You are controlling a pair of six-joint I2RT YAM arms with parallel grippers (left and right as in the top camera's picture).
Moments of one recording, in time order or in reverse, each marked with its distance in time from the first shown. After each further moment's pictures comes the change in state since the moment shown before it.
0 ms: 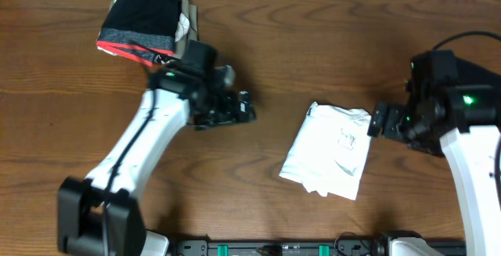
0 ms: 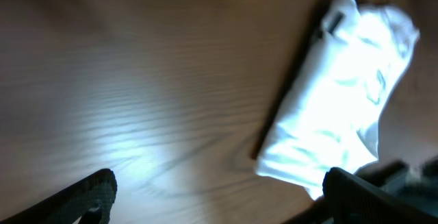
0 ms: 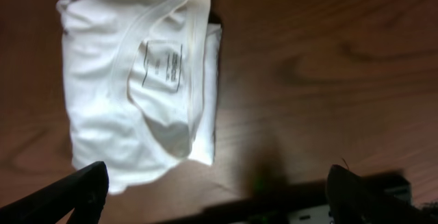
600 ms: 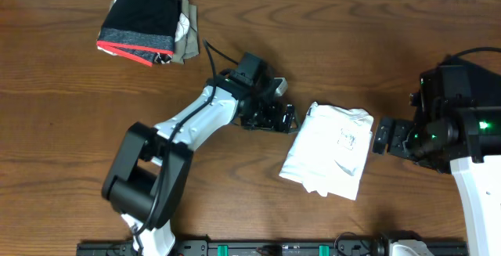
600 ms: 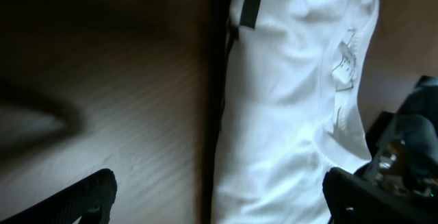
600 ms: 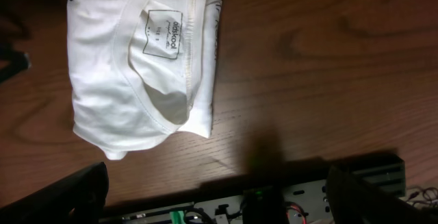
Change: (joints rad) left arm -0.176 0.284 -0.002 0.359 0.209 0.064; right arm 0.000 -0.093 0.000 -0.090 -0.018 -0.022
